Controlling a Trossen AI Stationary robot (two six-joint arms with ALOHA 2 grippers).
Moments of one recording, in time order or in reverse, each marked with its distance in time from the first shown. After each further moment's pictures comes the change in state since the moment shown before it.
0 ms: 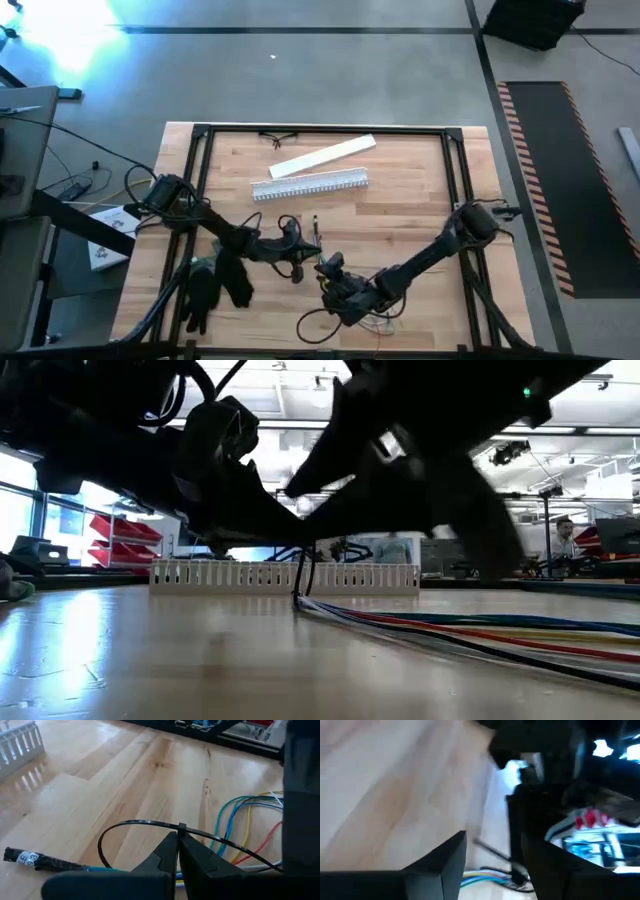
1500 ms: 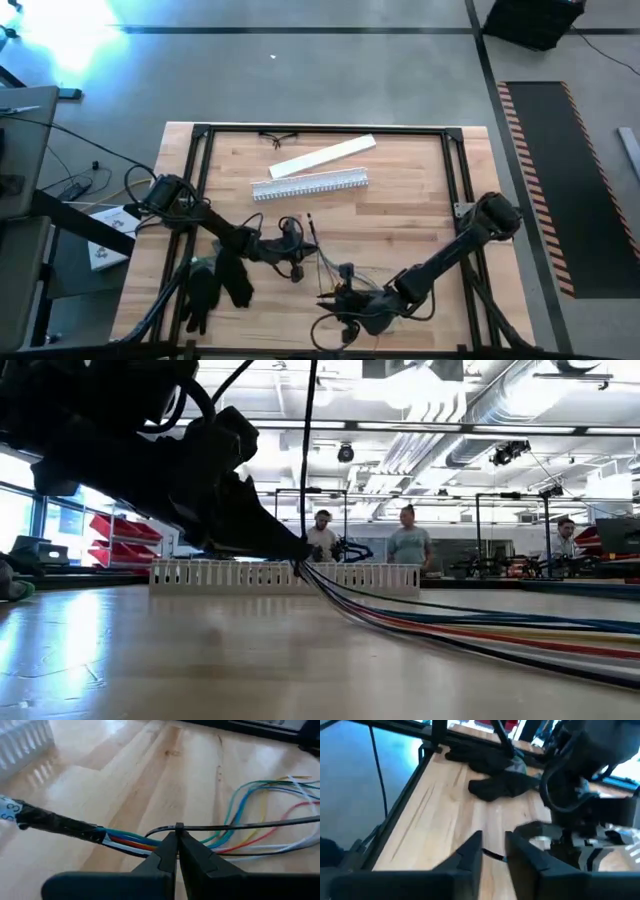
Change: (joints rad) left arm -0.003 0.001 0.000 -0.058 0.009 -0.001; right arm 0.067 -0.205 0.000 -0.026 -0.279 0.571
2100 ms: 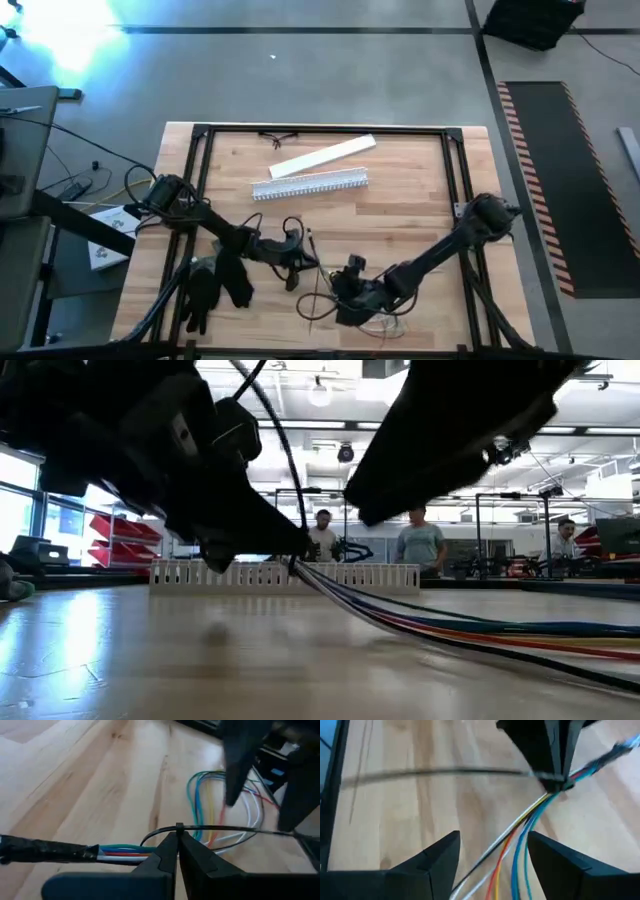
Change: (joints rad) left arm -0.001 0.000 0.000 0.037 0.214 -0.096; right arm -0.056 0.093 0.000 -0.272 -0.085 0.573
